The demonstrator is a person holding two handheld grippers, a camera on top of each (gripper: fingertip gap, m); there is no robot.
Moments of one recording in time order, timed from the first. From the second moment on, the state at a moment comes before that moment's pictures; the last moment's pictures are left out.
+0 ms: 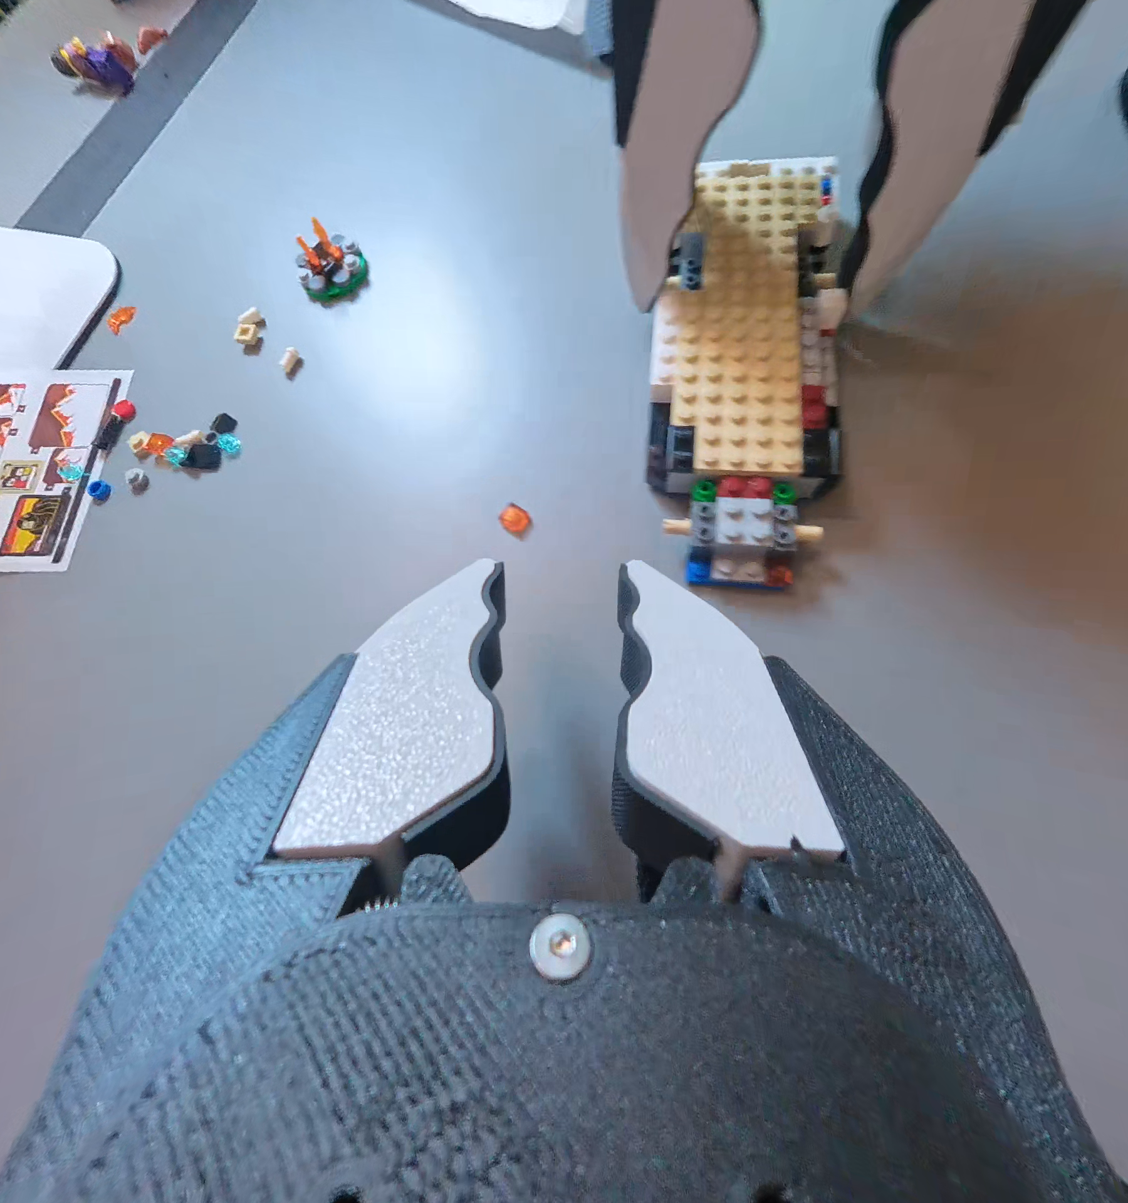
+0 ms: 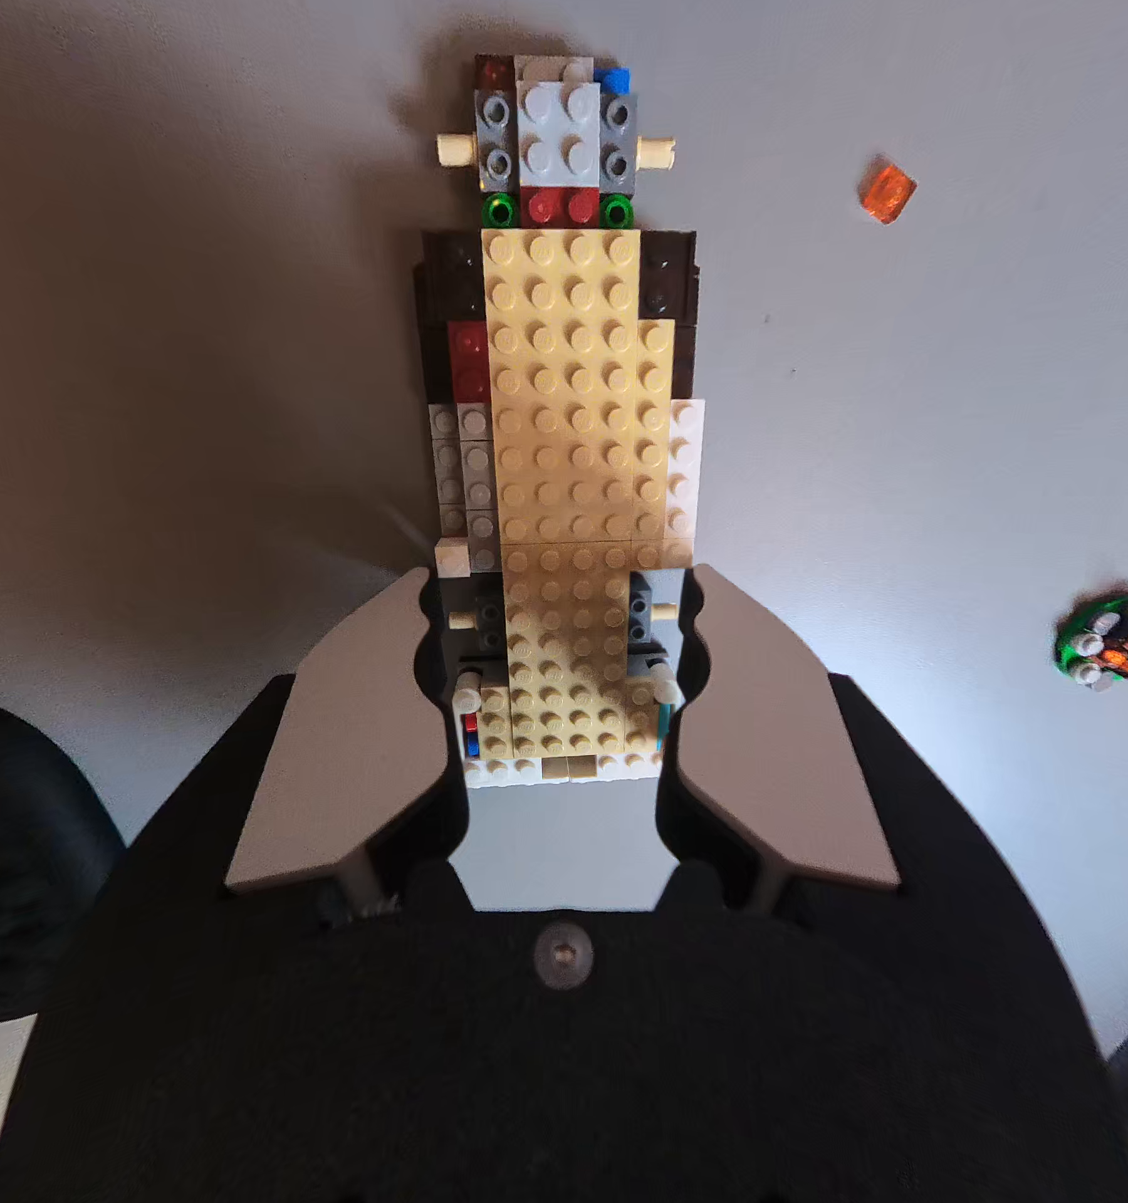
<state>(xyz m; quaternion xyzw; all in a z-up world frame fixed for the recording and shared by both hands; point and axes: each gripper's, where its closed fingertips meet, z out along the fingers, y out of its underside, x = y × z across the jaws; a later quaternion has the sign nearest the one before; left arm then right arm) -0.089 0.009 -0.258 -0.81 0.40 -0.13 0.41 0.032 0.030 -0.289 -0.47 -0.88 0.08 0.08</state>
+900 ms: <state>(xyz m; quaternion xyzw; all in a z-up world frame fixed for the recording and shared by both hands) -0.074 0.037 -0.286 -0.80 0.51 -0.18 0.28 0.032 0.038 -0.286 -0.45 -0.88 0.11 0.07</state>
